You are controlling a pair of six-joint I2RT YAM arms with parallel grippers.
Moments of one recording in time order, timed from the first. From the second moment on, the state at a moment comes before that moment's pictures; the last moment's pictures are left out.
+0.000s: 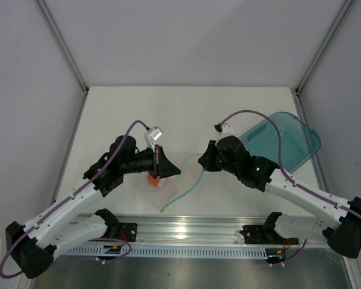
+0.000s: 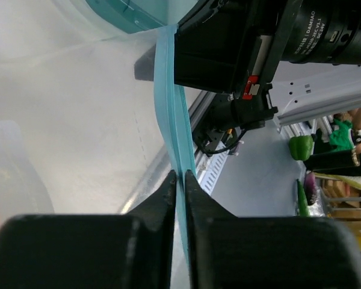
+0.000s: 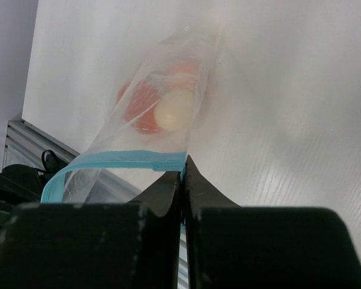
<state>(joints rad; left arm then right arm) -0.66 0.88 0.76 -0.24 0.57 -0.60 0.91 1.11 0.93 -0.38 0.16 0.73</state>
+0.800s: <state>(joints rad) -0.72 0.20 0.50 -0.27 0.19 -0.46 0.86 0.97 0.89 -0.52 0.28 1.11</state>
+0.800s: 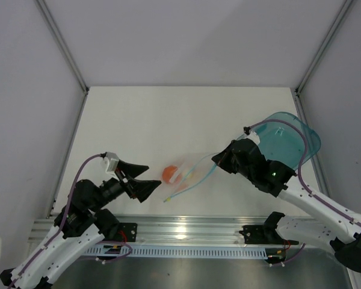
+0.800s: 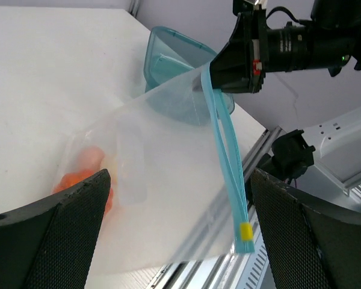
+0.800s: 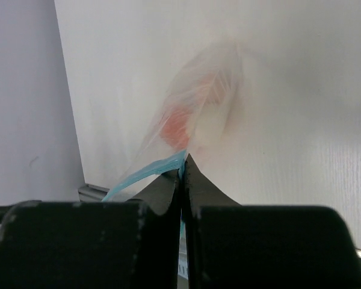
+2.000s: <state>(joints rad) -0.79 0.91 0.88 -0.22 0.43 -0.31 0.58 1.36 1.36 -0.63 -0.18 0.61</state>
